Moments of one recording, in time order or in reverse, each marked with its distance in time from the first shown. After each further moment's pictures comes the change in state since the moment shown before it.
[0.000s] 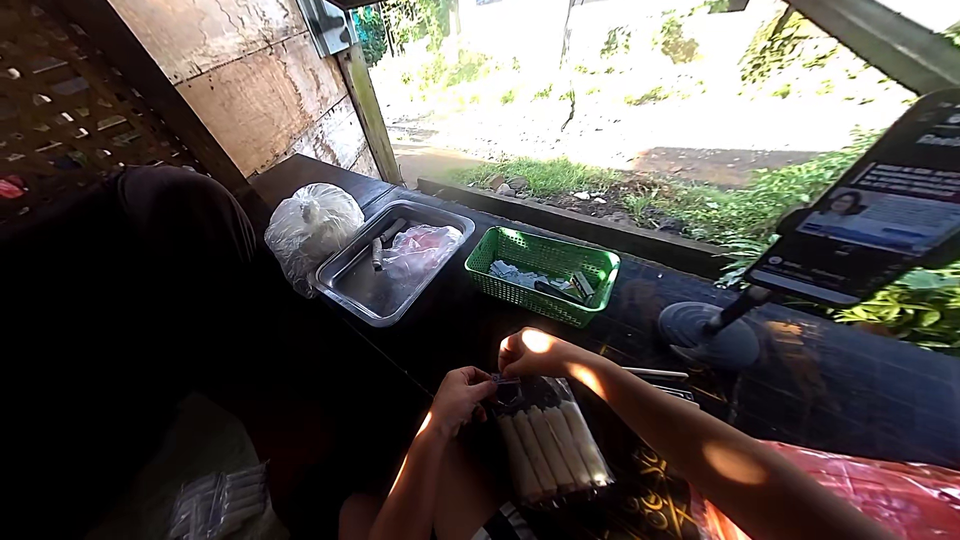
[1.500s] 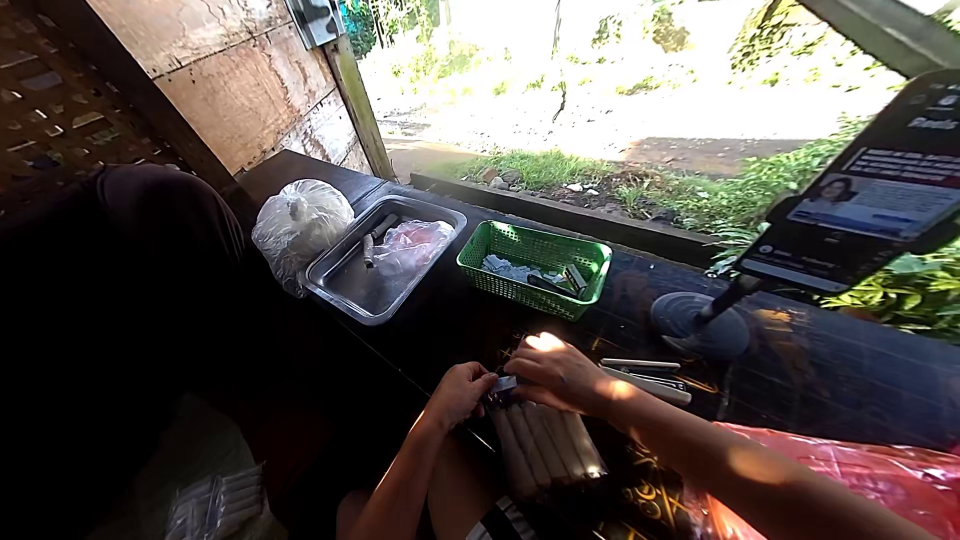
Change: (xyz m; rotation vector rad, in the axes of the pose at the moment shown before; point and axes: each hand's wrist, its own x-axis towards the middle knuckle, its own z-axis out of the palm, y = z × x) left_hand 0.008 0.009 0.002 0.338 -0.097 -0.002; right_hand -0.029 0.056 0.038 -0.615 0.591 -0.725
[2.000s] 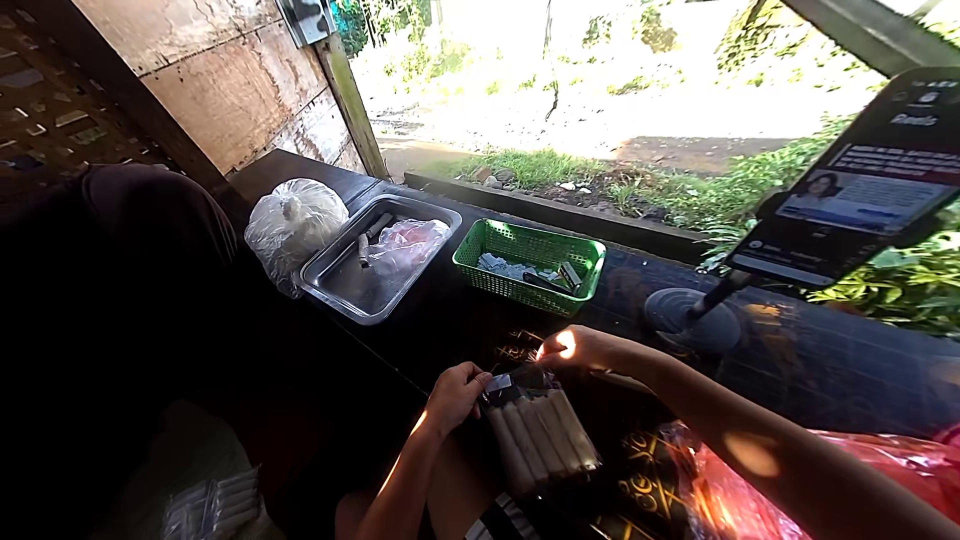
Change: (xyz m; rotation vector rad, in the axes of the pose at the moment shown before) left_hand -0.004 -0.009 0.002 0.008 0.057 0.060; right_hand 0.014 0.027 -0.053 0.507 -0.643 0.817
